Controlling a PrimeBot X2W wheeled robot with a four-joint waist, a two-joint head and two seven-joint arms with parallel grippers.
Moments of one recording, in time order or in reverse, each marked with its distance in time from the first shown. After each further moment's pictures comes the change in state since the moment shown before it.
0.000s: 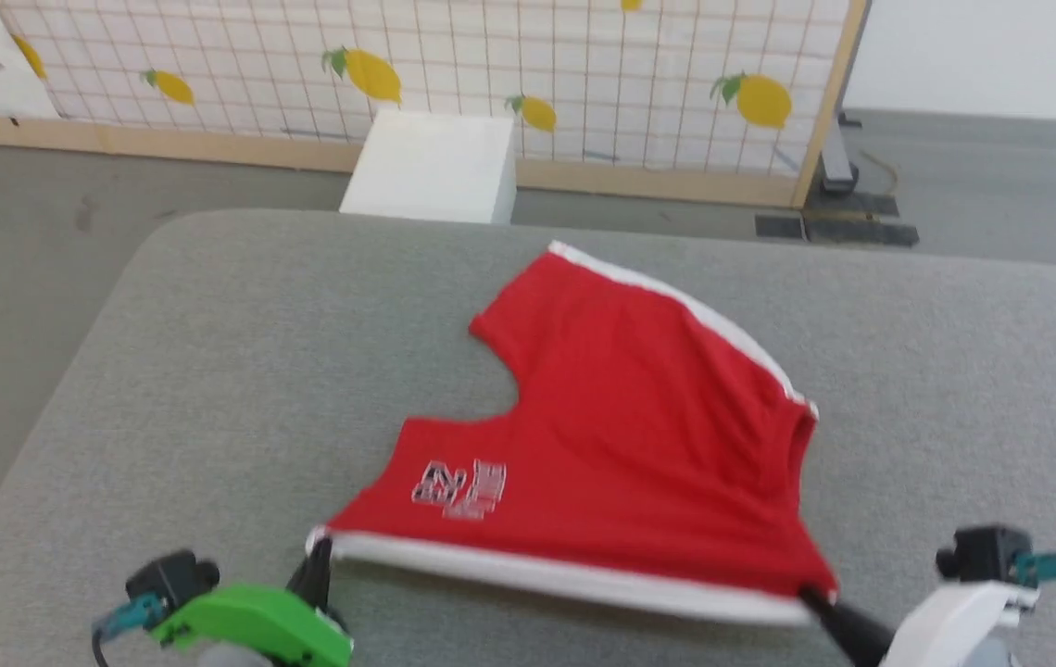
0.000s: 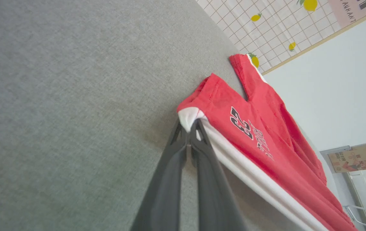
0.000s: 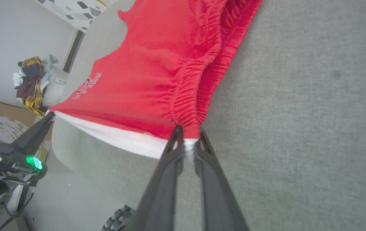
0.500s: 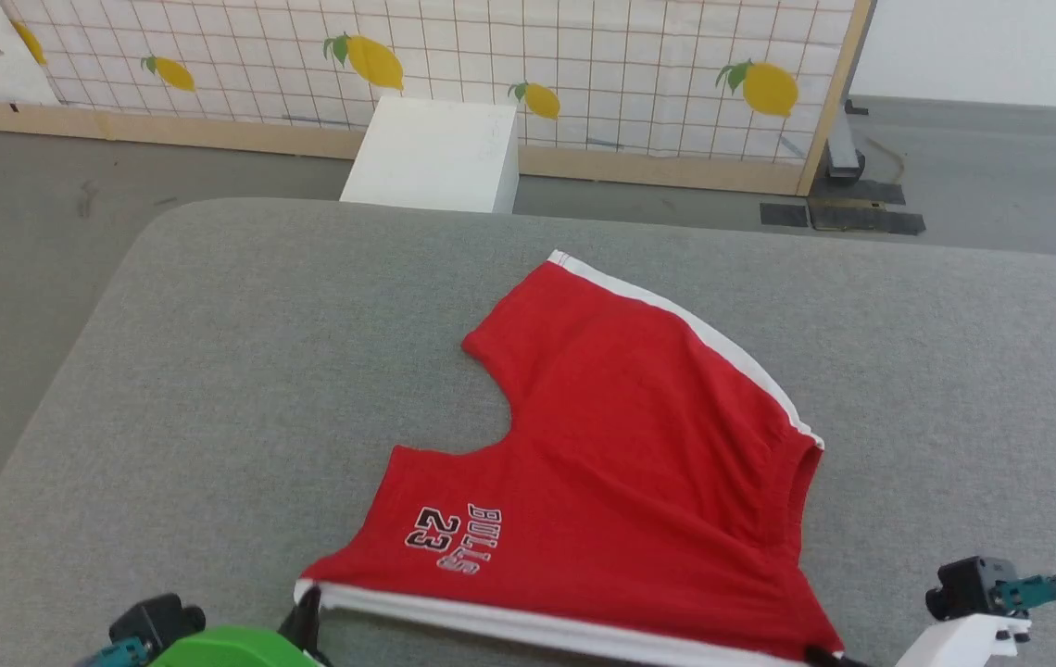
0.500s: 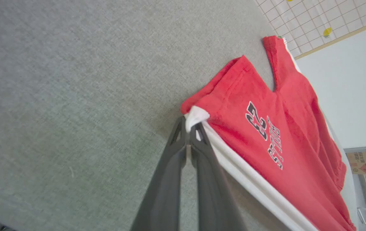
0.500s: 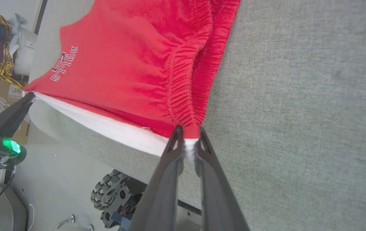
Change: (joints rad) left arm 0.138 0.013 0.010 -0.144 -0.007 0.117 0.083; right arm 0.098 0.021 -0.021 -0.111 -0.101 0.000 0.196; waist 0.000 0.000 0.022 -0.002
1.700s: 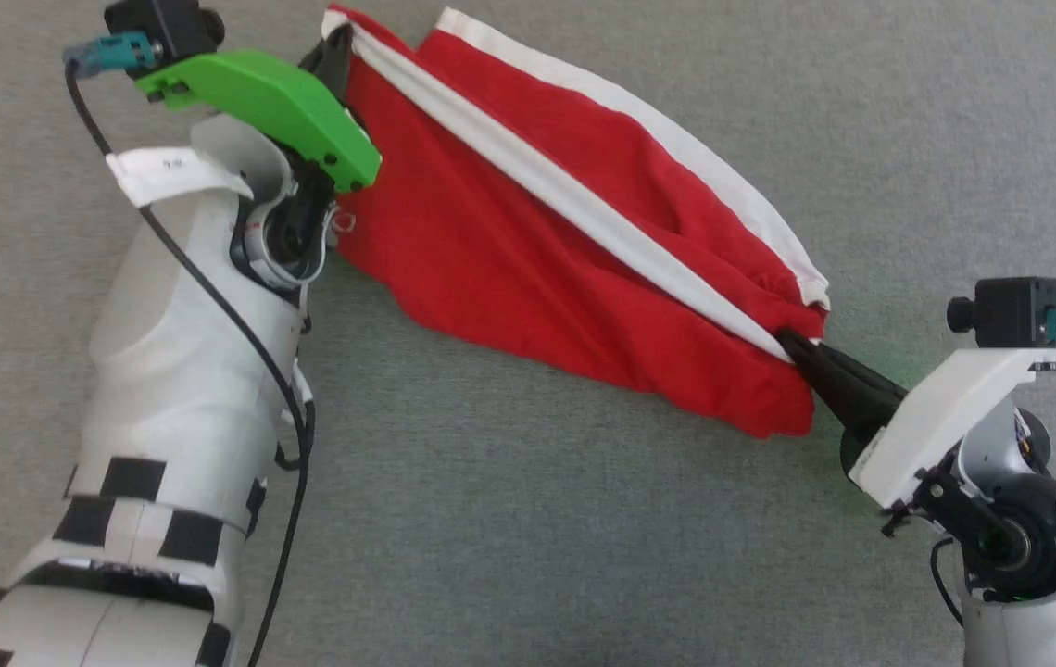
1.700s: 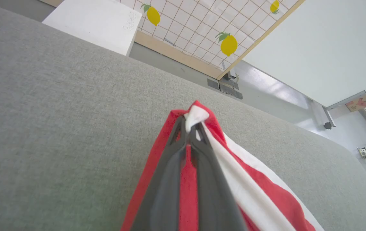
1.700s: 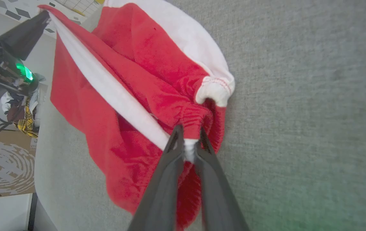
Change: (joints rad) left arm -1.104 -0.009 -0.131 0.585 0.120 -0.189 -0.024; right arm -0.474 0.003 0.028 0.048 0.105 -0.001 -0.117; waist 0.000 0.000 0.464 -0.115
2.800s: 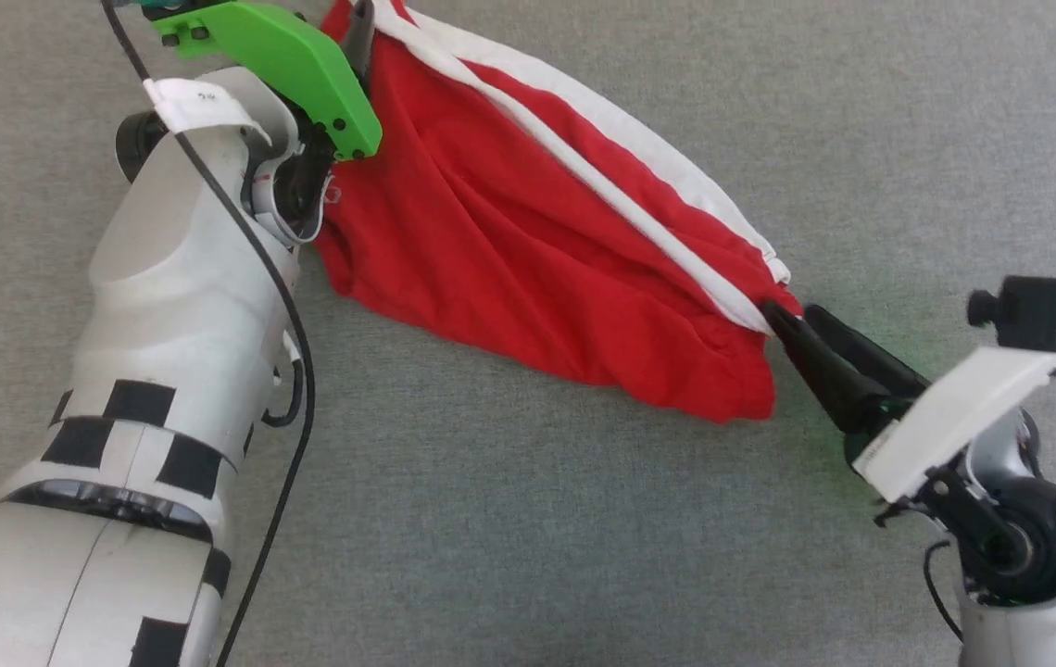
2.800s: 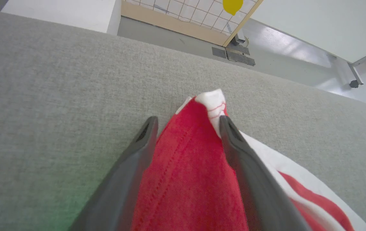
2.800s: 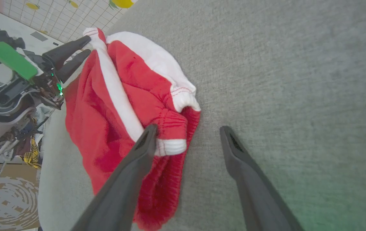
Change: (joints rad) left arm -0.192 -0.006 -0.098 0.307 0.070 -0.023 -0.033; right arm 0.003 0.004 0.011 -0.004 0.079 0.008 -0.104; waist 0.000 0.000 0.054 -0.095
